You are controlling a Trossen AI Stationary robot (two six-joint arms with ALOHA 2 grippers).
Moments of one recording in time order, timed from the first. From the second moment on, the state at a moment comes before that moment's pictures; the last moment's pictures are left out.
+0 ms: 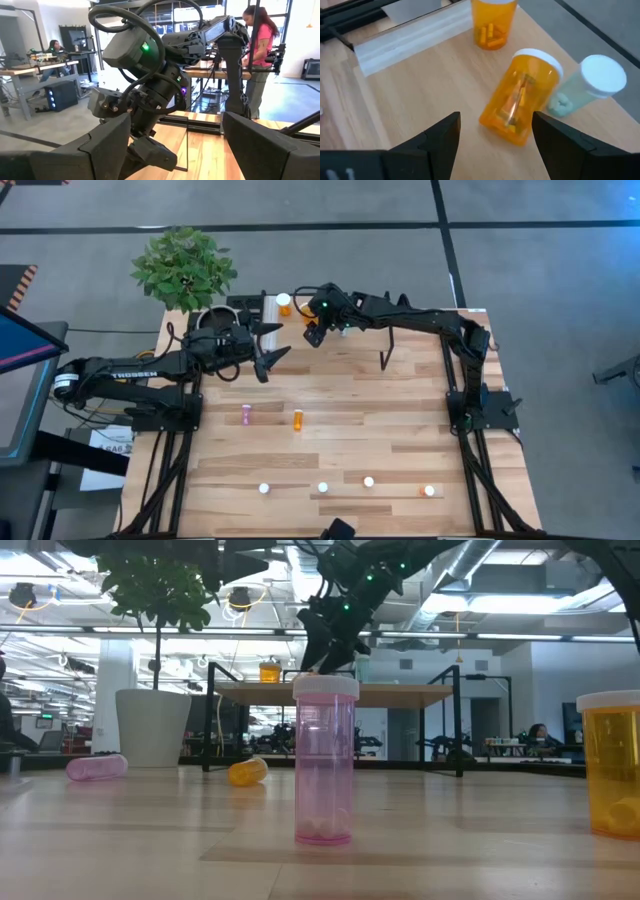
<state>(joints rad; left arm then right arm) 0.22 0.97 0.65 0.40 -0.11 0.04 -0.40 1.95 1.72 -0.50 0.14 0.13</state>
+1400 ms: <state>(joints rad) 0.22 0.97 0.68 0.26 -0.25 0.04 -0.31 1.79 1.72 -0.61 0.21 0.13</state>
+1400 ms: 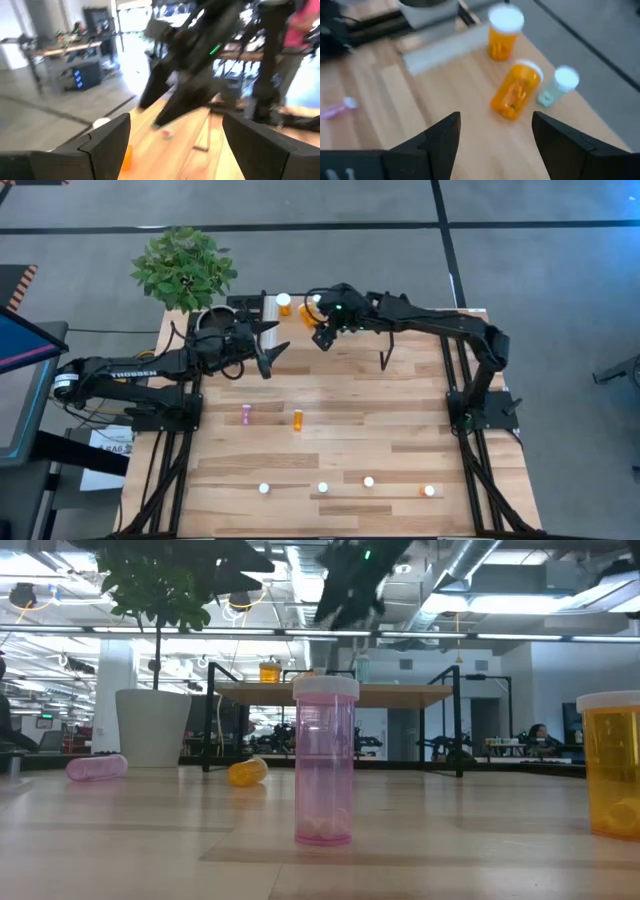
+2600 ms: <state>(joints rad) 0.43 1.70 1.46 -0.47 -0.29 0.20 -0.26 1.33 1.22 -0.41 0.23 0.06</state>
